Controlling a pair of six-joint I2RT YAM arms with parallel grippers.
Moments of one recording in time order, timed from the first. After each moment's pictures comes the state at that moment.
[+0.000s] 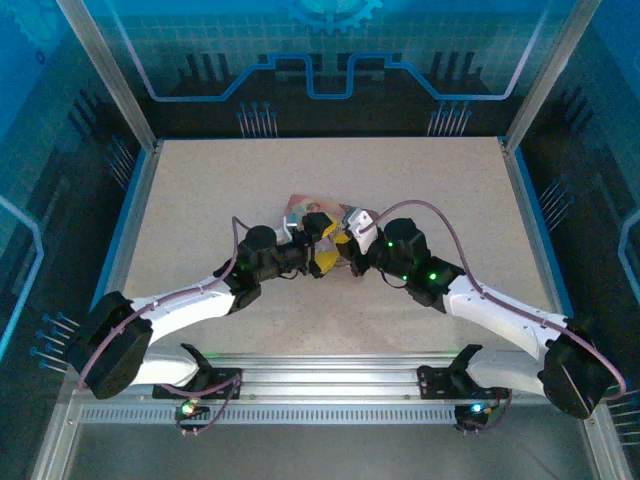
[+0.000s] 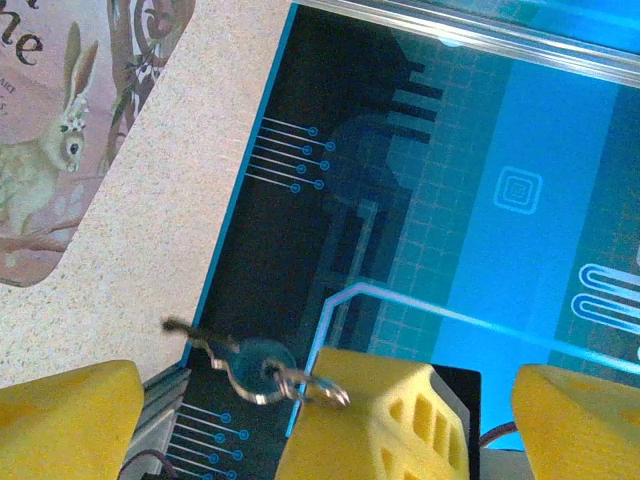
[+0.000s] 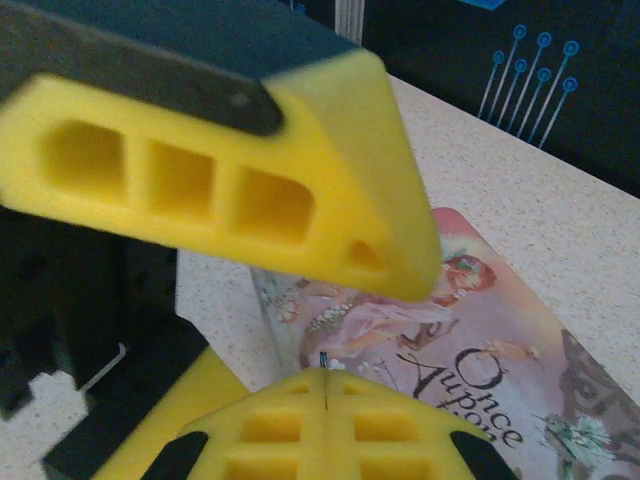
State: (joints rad) left arm -0.67 1.31 0.59 0.58 0.32 -1.76; right arm 0.73 1.16 0.71 0.11 -0.16 -0.07
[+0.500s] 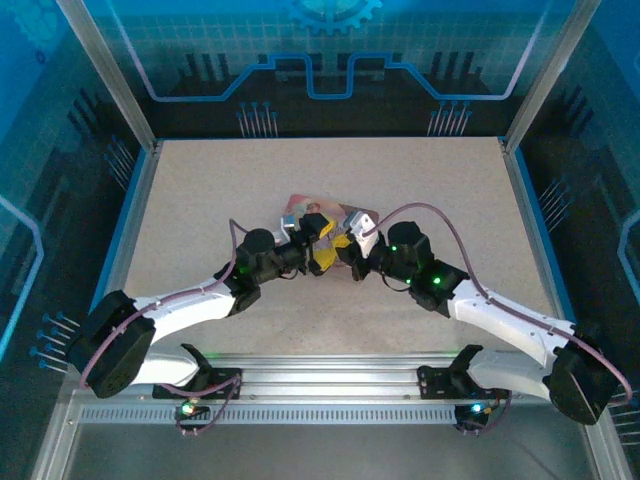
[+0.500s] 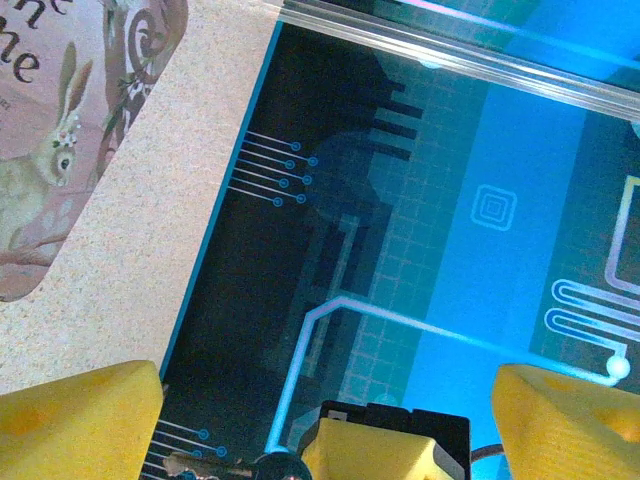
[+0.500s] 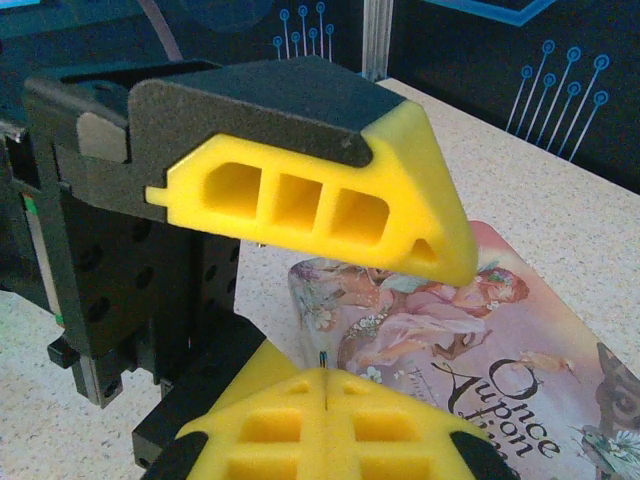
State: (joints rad) left arm -0.67 1.32 0.56 0.65 0.28 -1.79; right arm 0.75 1.11 0.70 0.10 -0.19 -0.05
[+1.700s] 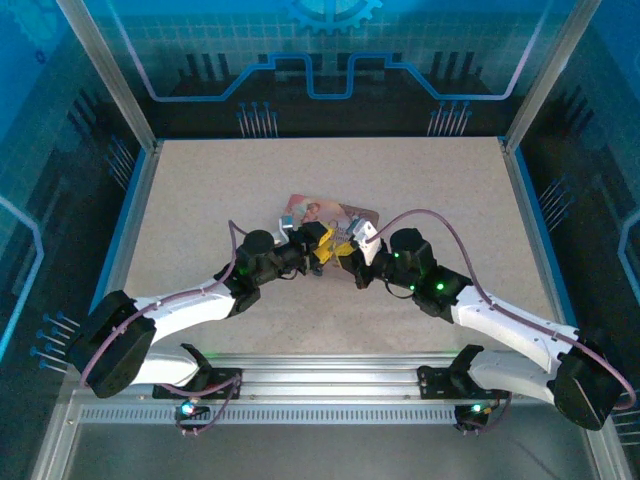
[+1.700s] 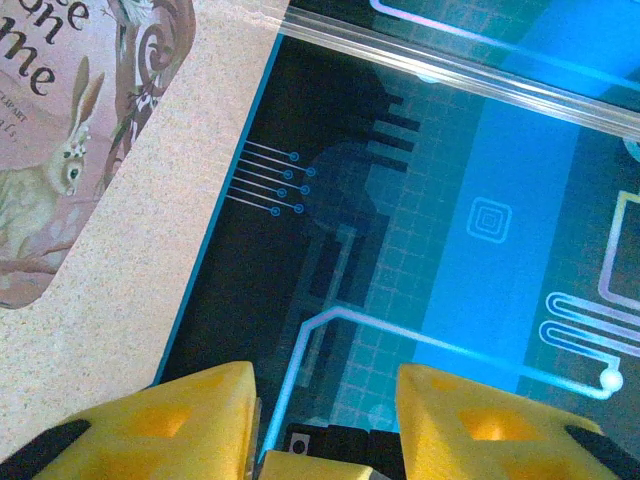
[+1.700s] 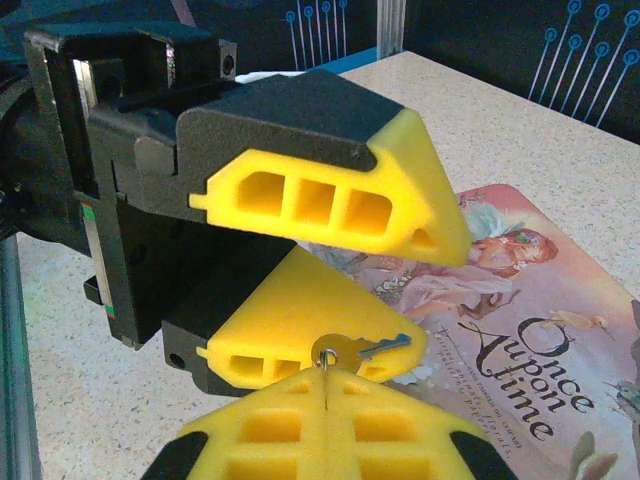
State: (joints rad) left arm -0.67 1.32 0.55 0.66 0.25 -1.81; right arm 0.75 1.07 0.65 0.08 -0.21 -0.01
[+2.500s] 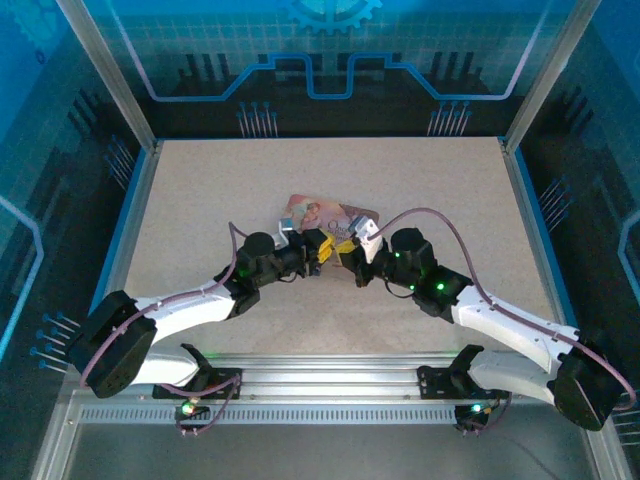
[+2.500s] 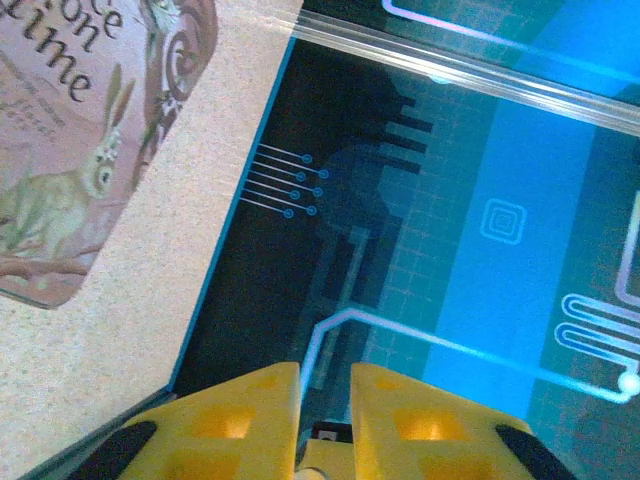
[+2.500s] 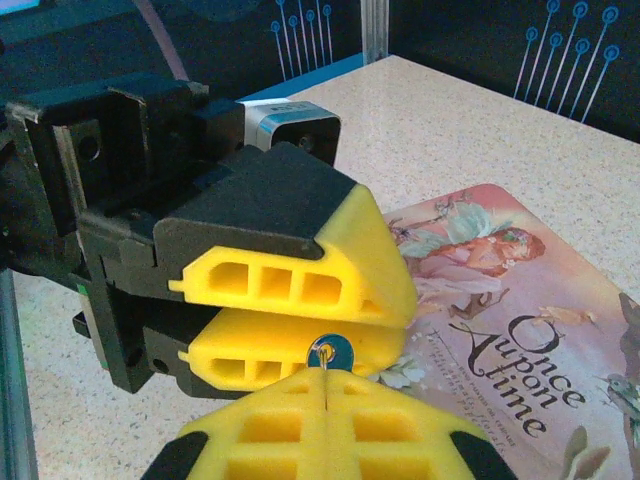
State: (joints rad) left arm -0.67 1.32 0.53 0.65 0.25 -1.79; right arm 0.75 1.07 0.65 0.08 -0.19 0.03
